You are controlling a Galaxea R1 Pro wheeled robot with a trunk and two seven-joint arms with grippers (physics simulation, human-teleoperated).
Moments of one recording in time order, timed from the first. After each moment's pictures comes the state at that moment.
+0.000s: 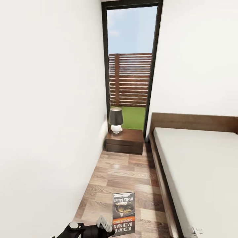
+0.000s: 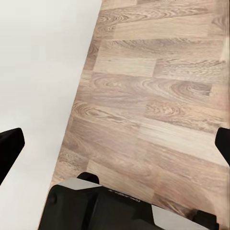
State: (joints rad) left arm -0.39 0.00 -0.35 -0.50 0.04 0.05 -0.80; right arm -0.32 -0.35 0.04 -0.30 -0.30 0.09 0.91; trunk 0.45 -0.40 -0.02
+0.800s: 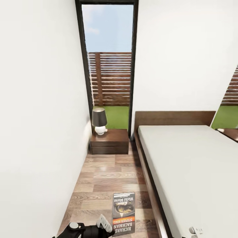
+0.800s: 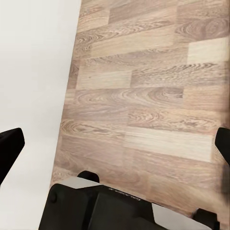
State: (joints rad) left arm -0.39 0.00 -0.35 -0.50 0.04 0.05 -0.80; right arm -0.32 -0.35 0.04 -0.30 -0.30 0.09 0.91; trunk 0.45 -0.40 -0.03
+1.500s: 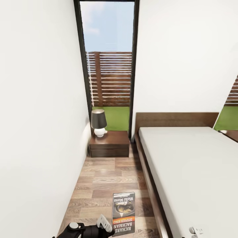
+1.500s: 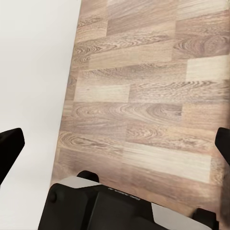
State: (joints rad) left arm -0.39 0.00 -0.35 -0.50 0.04 0.05 -0.80; right arm -0.32 -0.35 0.04 -0.30 -0.30 0.09 0.91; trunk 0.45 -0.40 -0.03
